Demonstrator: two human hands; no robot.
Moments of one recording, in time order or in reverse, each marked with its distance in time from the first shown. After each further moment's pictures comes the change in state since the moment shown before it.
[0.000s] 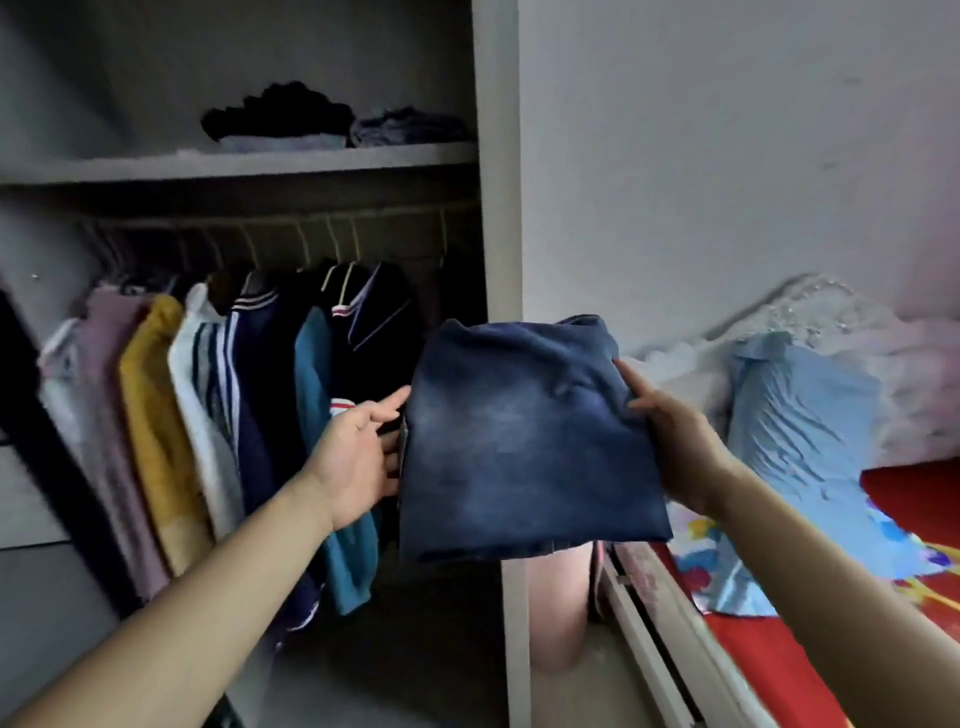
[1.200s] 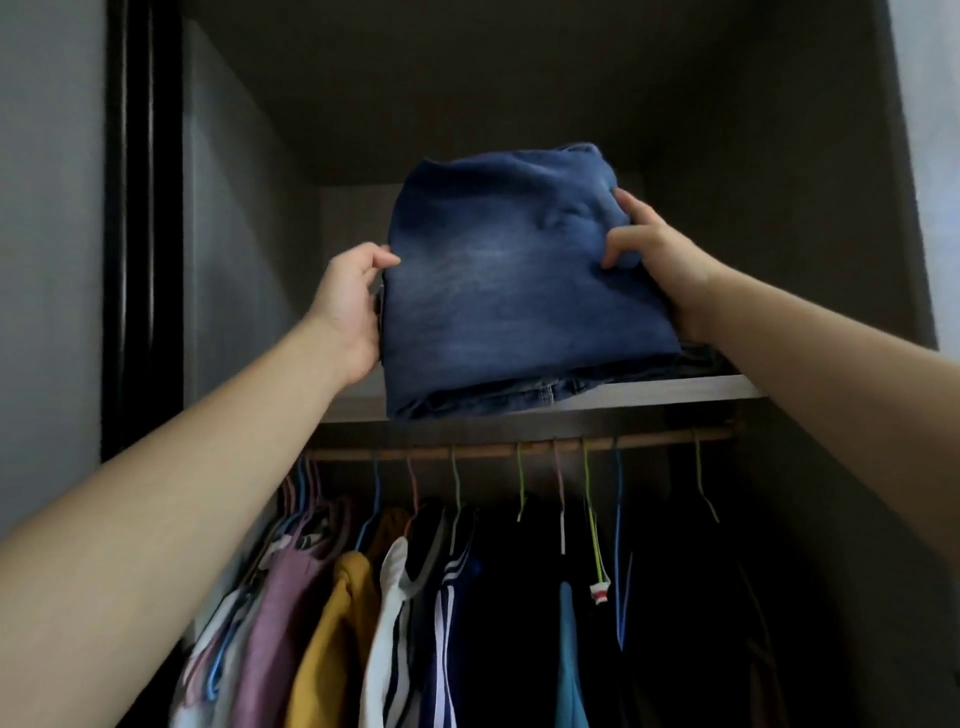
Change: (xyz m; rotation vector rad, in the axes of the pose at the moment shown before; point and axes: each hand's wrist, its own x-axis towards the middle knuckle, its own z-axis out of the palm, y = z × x) left_hand 0.077 0.456 -0.257 0.123 0.126 0.721; right_hand 0.376 -0.234 0.391 -0.386 0.030 -0.557
